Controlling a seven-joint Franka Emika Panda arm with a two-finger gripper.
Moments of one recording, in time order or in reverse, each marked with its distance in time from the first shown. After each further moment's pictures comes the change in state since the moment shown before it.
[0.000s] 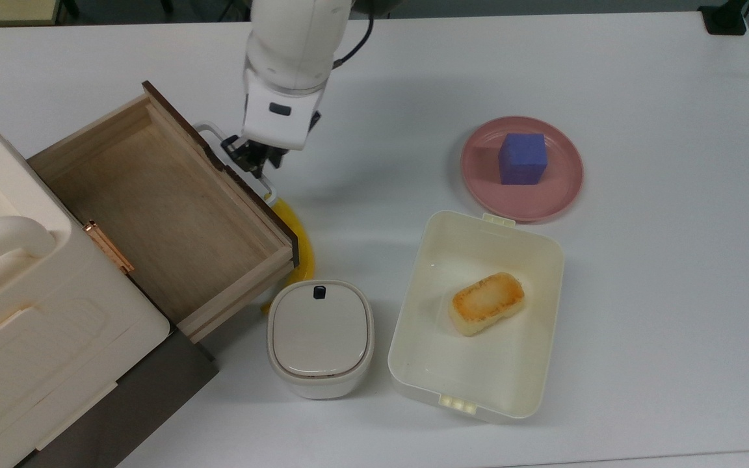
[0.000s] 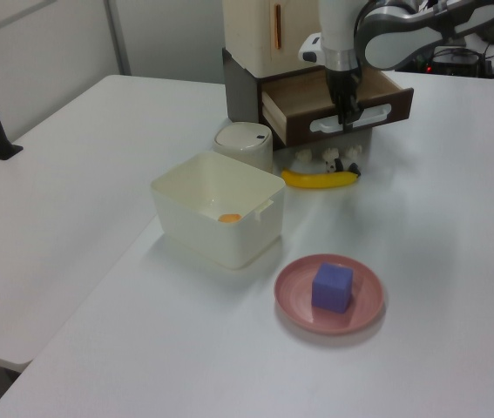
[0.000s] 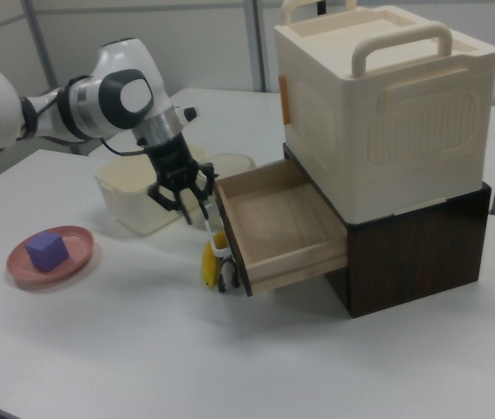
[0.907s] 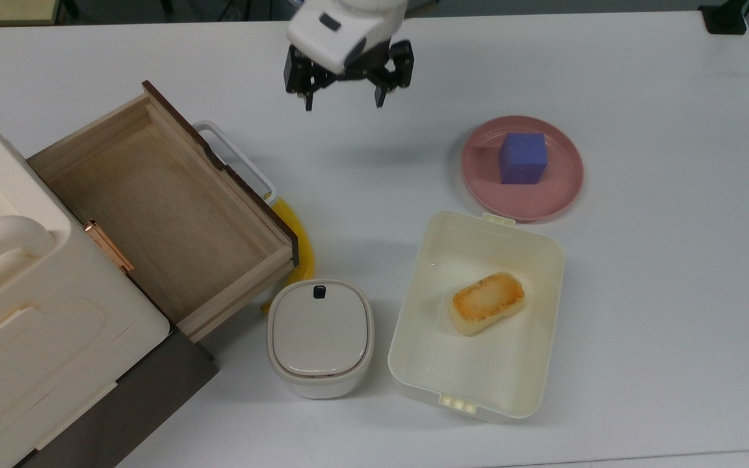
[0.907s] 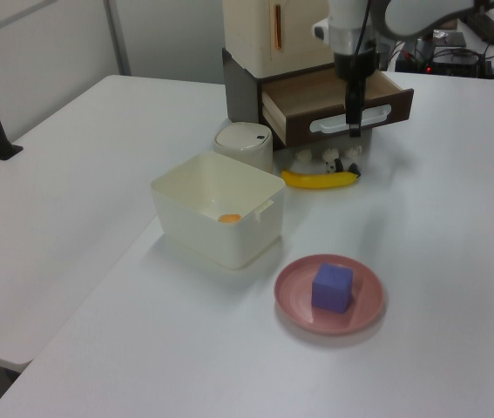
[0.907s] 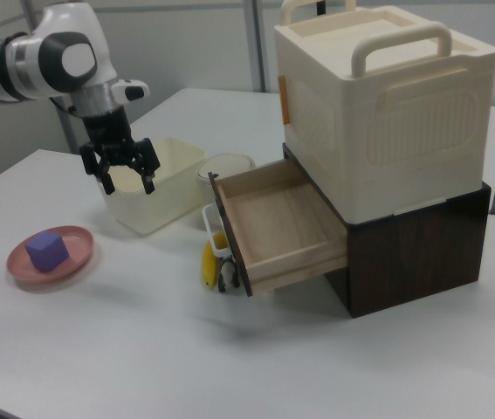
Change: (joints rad) arm 0.120 -0.125 0.002 0.014 0.157 -0.204 0.573
